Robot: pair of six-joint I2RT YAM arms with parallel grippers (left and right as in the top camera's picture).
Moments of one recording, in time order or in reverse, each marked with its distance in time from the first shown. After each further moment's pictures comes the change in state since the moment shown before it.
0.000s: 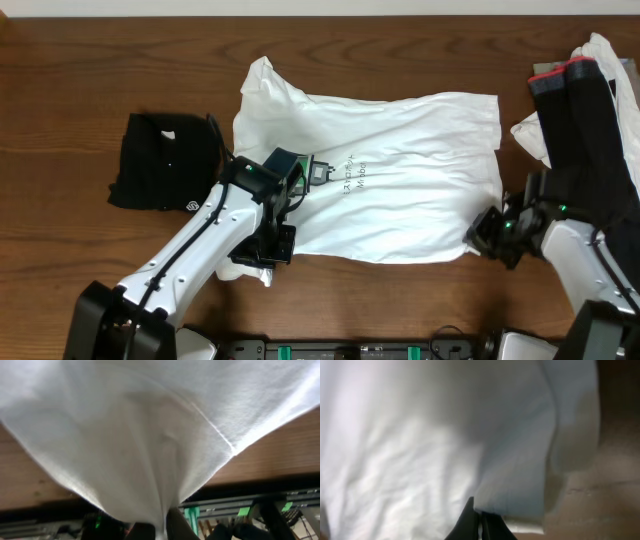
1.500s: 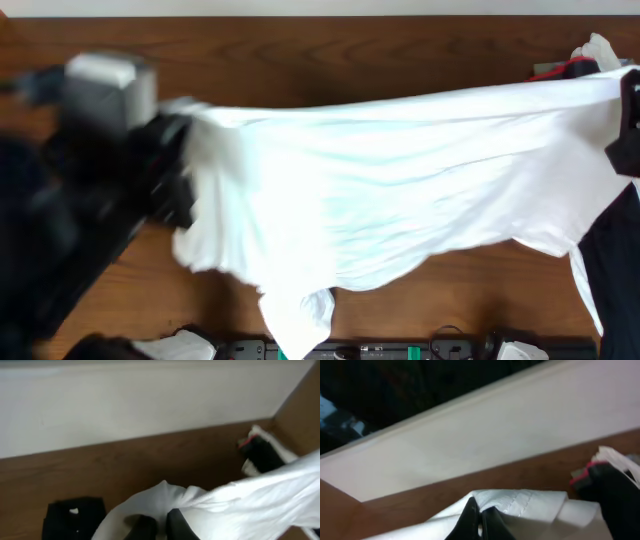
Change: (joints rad) left arm 0.001 -0.030 1.654 -0.345 -0.272 0.156; right arm 0.000 -0.277 1.283 -0.344 0.072 -0.150
